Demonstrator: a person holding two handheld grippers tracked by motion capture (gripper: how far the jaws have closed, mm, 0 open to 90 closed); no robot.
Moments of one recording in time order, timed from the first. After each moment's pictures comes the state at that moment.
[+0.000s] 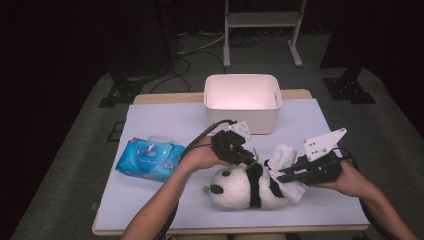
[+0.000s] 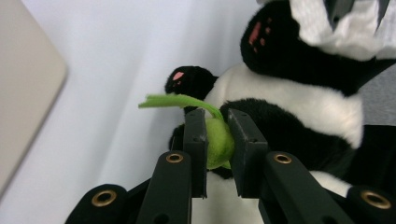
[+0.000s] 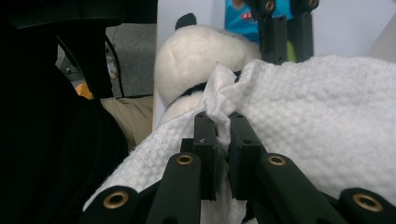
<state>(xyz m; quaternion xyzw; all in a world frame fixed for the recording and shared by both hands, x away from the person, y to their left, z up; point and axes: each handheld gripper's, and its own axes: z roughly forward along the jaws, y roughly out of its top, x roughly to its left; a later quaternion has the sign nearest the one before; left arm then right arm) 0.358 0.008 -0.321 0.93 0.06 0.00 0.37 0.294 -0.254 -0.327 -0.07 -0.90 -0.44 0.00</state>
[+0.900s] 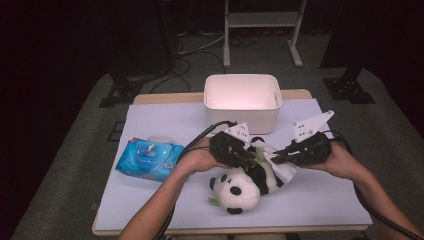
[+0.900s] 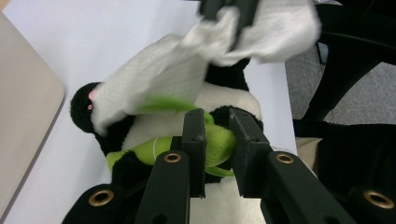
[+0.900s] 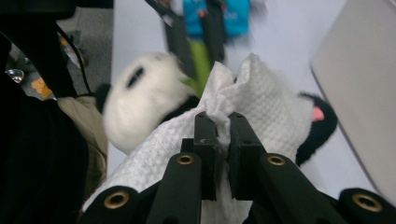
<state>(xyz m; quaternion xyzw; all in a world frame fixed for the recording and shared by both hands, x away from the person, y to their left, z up) 0.340 0.011 -0.313 0.92 0.04 0.01 0.39 0.330 -0.240 -0.312 -0.09 -0.91 -0.40 -0.04</state>
